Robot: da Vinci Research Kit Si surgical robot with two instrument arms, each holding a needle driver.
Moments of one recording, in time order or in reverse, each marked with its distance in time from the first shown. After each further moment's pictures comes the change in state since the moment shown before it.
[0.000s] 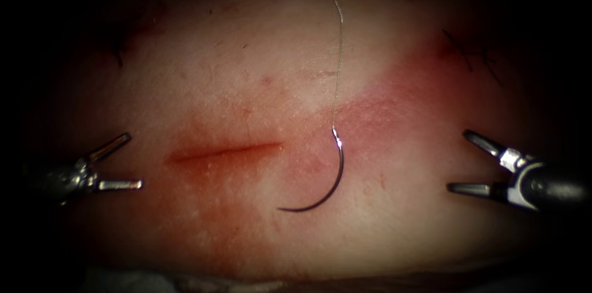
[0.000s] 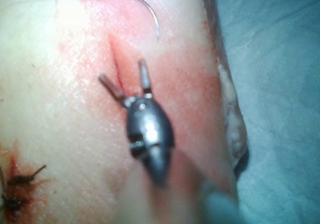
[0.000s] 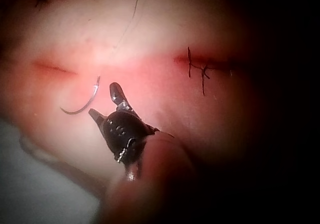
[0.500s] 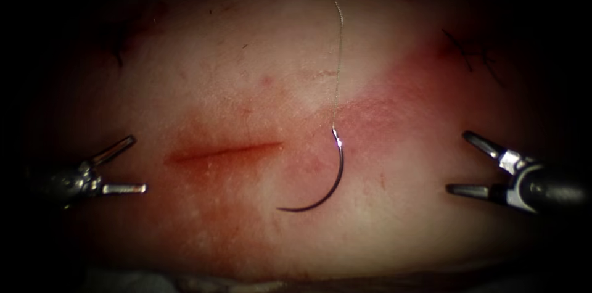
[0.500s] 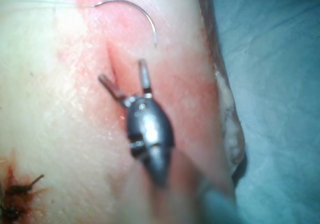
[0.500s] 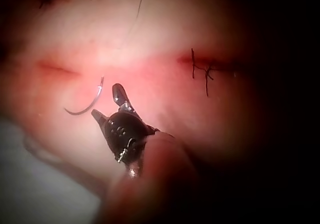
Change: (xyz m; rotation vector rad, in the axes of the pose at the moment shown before) right arm 0.001 0.000 0.000 -0.030 -0.011 0.004; left arm 0.001 0.001 0.001 -0.016 0.020 -0.004
